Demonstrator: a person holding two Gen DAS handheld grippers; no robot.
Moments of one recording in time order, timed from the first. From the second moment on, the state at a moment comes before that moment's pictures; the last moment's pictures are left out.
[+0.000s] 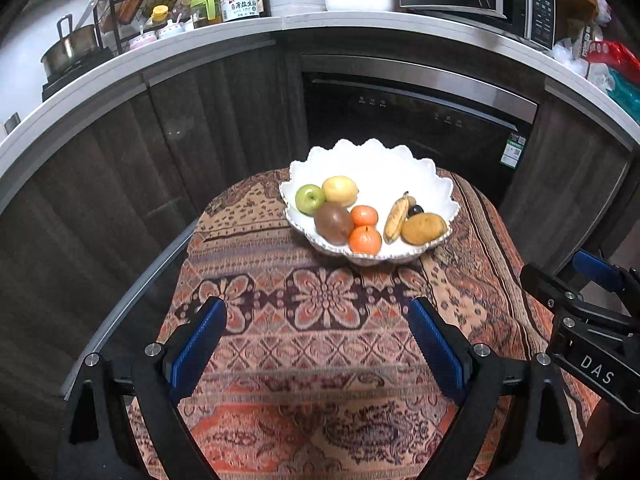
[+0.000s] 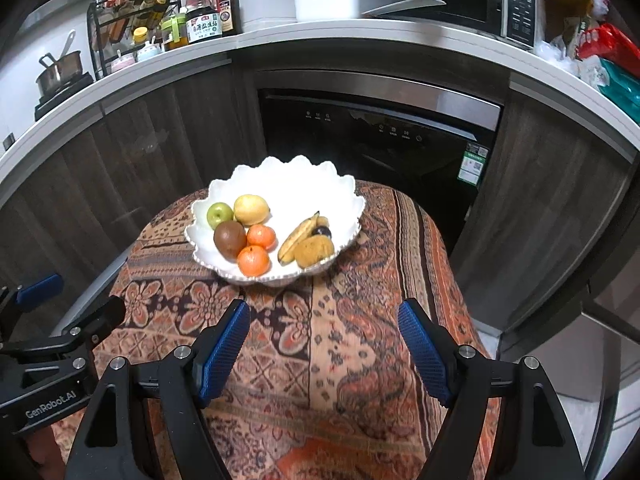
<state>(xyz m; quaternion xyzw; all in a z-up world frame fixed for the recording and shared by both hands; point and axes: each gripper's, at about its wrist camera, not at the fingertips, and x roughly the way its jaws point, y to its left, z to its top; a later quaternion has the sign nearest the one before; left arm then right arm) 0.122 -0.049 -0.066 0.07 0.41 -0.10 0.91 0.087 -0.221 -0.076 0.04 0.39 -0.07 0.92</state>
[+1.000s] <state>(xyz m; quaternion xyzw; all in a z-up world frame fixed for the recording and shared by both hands) 0.037 -0.024 -0.064 0.07 0.40 -0.08 0.91 0.005 -0.204 -0.078 0.04 0.37 -0.07 0.93</state>
